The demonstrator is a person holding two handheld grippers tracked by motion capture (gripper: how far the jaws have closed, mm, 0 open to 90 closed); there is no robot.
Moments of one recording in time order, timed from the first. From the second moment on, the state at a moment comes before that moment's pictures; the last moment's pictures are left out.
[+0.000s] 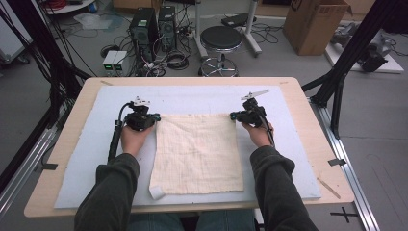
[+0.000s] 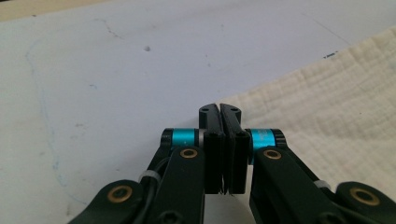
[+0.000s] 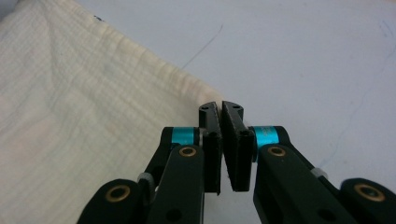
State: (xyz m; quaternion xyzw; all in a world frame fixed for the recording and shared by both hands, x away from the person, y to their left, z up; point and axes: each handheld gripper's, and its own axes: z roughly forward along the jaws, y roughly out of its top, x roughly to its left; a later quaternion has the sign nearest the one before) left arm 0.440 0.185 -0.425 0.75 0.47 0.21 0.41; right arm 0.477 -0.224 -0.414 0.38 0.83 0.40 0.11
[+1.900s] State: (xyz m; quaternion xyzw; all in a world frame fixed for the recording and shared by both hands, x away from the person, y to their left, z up) left arm 0.345 0.207 -0.389 0.78 0.37 0.20 0.47; right arm 0.404 -0.241 -0.374 0.30 0.81 0.50 0.07
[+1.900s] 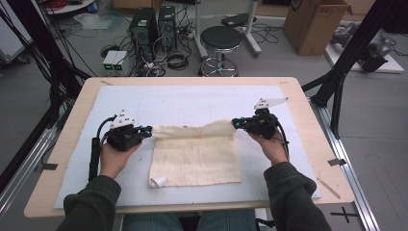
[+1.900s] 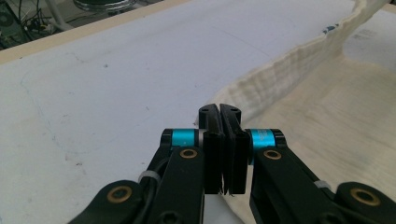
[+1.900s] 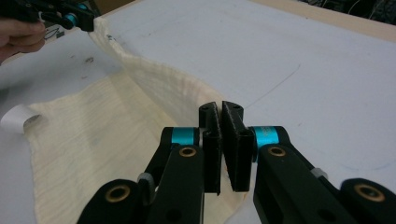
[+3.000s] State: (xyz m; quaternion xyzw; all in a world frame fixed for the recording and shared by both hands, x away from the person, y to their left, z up) left arm 0.280 0.206 -0.409 0.80 0.31 0.19 0.47; right arm 0.350 -0.254 -0.395 0.27 0.83 0.49 0.05
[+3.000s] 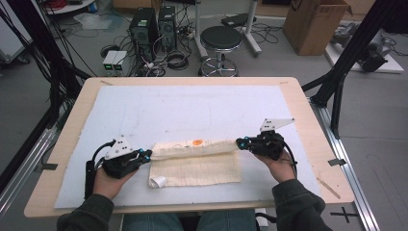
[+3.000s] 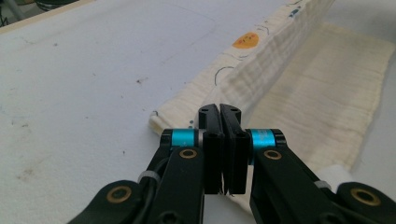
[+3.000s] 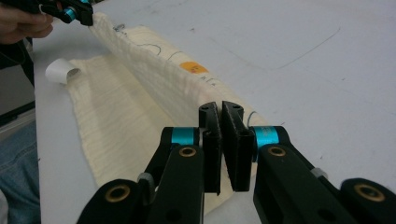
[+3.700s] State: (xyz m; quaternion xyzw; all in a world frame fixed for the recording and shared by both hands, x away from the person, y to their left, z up) left arm 0.255 0.207 -0.419 0.82 0.28 0.17 0.47; right arm 0.333 -0.255 -0.410 0.27 0.84 0.47 0.04
